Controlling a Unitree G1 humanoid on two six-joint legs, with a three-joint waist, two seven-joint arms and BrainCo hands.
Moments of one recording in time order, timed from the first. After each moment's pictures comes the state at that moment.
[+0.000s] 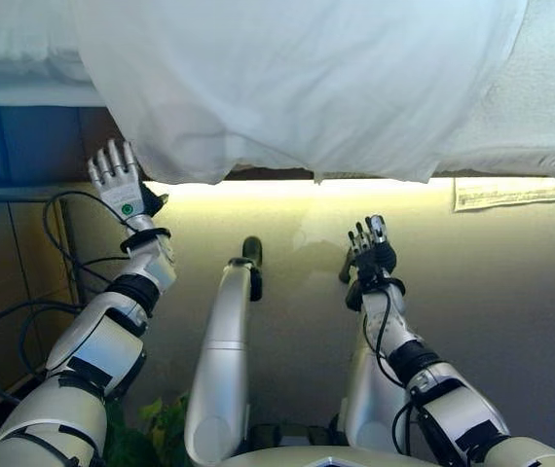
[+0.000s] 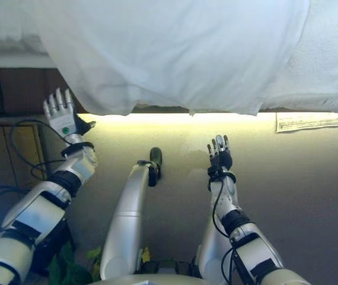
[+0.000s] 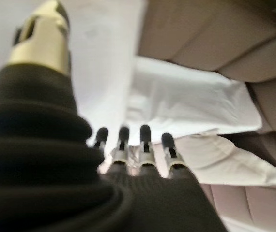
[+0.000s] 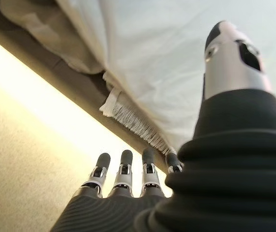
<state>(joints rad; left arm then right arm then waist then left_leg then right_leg) -0.83 0.50 -0.67 1.07 0.26 0.33 0.98 -0.46 -0.19 0.35 0.76 1.35 -0.42 -0.02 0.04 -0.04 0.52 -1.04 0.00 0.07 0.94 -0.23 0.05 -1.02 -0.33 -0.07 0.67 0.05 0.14</state>
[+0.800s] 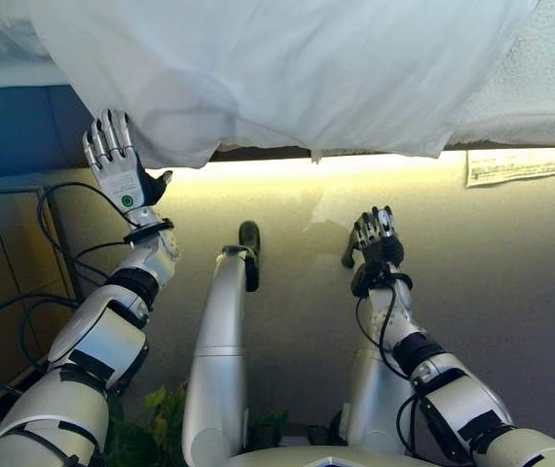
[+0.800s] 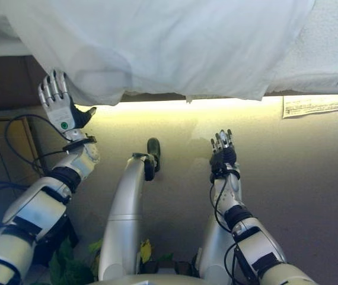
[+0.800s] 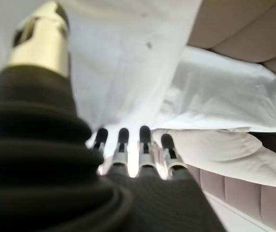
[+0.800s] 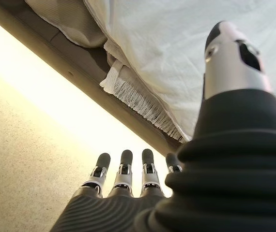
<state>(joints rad) -0.89 0.49 -0.68 1.05 0.26 0.09 1.21 -0.50 -0.22 0.37 0.81 1.40 -0.46 0.09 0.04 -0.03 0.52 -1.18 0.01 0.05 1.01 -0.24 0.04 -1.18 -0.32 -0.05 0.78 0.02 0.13</state>
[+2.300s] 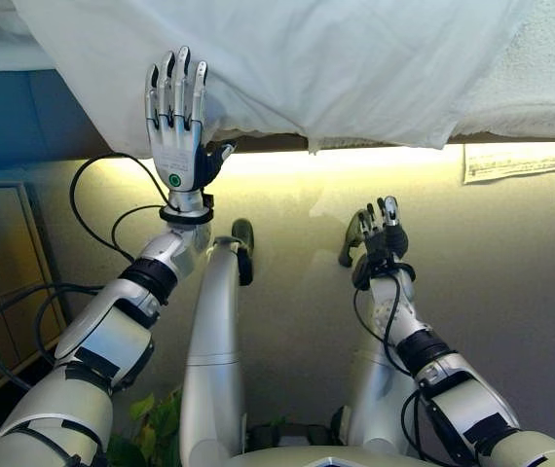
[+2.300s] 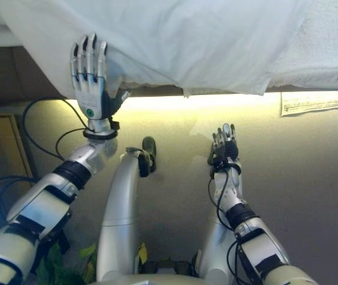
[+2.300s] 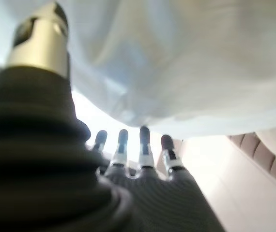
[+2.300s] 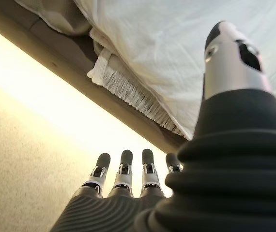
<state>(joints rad) -0.90 0.47 -0.70 0.83 0.67 0.10 1.27 -0.48 -0.25 0.37 0.63 1.39 -0.44 -0.12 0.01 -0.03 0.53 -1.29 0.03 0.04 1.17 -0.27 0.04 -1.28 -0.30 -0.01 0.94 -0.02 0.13</state>
